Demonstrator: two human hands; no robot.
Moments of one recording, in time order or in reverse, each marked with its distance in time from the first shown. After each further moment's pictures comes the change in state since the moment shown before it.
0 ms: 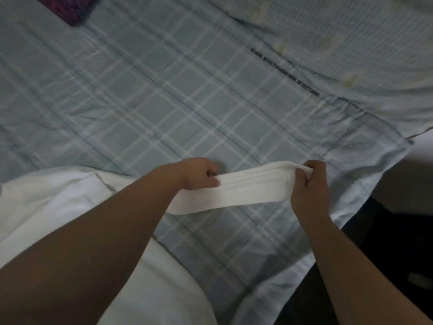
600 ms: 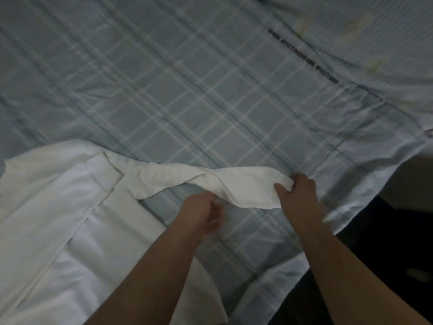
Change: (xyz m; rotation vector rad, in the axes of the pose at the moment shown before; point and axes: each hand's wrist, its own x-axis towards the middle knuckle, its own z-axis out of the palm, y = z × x) left_hand -0.075 0.040 0.102 -1.688 0.268 -0.680; right_hand -0.023 0.043 0.038 -0.375 -0.177 0.102
